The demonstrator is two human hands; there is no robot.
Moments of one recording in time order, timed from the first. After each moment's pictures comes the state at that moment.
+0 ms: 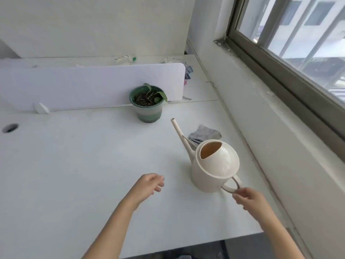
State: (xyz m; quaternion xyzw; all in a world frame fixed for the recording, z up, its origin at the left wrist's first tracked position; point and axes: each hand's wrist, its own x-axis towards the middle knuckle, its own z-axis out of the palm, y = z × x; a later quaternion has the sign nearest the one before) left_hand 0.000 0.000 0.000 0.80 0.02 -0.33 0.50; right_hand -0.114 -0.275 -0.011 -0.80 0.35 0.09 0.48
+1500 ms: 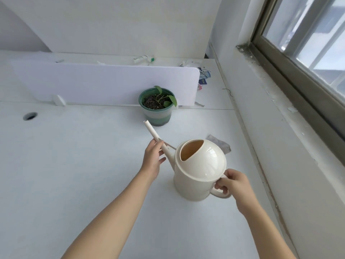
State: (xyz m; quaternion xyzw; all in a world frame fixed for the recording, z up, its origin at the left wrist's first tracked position) left_hand 0.083 -0.064 -0.004 0.61 0.15 -0.12 0.77; right_hand -0.020 -0.266 0.029 -0.76 0.23 0.07 0.61
